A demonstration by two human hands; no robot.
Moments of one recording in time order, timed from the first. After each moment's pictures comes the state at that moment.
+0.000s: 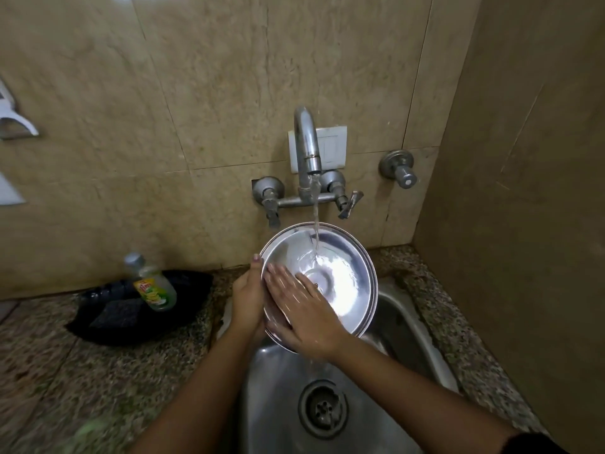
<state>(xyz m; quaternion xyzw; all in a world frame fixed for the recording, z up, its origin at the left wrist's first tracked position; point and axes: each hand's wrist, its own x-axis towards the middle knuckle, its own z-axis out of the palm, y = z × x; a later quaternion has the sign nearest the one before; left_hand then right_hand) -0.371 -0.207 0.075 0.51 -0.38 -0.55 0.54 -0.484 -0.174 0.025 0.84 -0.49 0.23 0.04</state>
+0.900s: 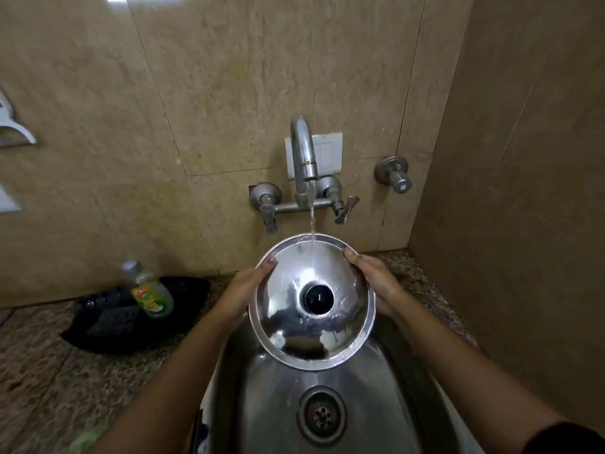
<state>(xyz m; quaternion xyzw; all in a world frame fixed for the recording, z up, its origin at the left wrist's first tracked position) -0.347 -0.233 0.087 0.49 -0.50 -0.60 0.38 -0.592 -0.203 0.056 0.34 -0.49 0.58 -0.56</state>
